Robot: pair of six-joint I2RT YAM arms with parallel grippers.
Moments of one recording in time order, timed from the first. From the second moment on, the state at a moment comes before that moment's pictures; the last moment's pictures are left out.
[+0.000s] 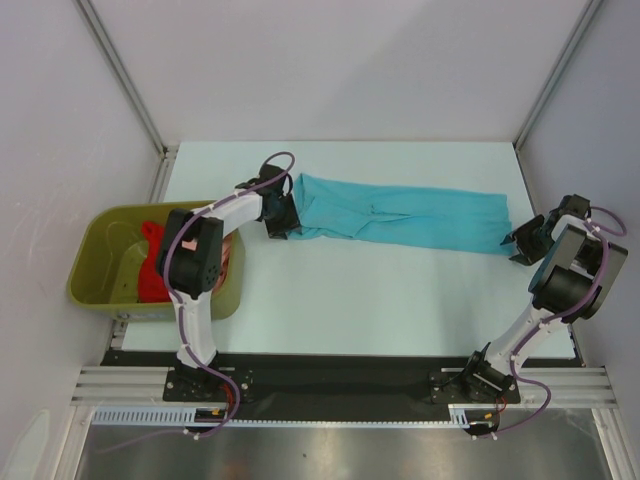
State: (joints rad) left arm -0.33 2.03 1.42 -0.51 0.07 -0.60; right arm -0.58 1.87 1.19 -0.47 -0.25 0.49
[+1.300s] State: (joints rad) left arm -0.35 1.92 1.42 -0.64 0.02 -0.58; right arm -0.25 1.74 1.40 -0.71 0.05 0.45
